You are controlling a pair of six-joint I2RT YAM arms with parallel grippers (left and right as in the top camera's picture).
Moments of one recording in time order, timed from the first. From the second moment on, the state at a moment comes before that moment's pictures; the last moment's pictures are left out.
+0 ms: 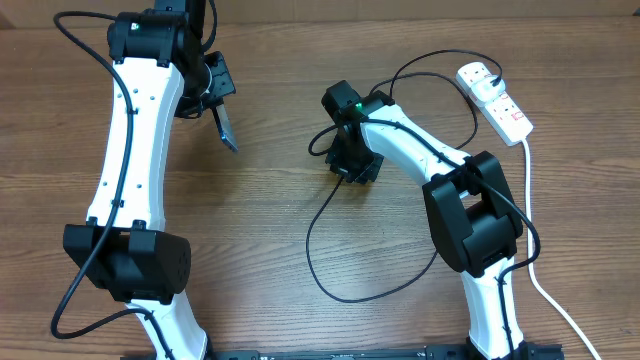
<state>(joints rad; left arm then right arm) -0.10 1.98 2.15 -1.43 -0.02 -0.47 0.52 2.24 1.71 -1.00 -0.09 0.91</state>
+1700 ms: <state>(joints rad) -0.10 1.98 2.15 -1.43 -0.02 -0.47 0.52 2.25 1.72 -0.98 -0.07 0.90</state>
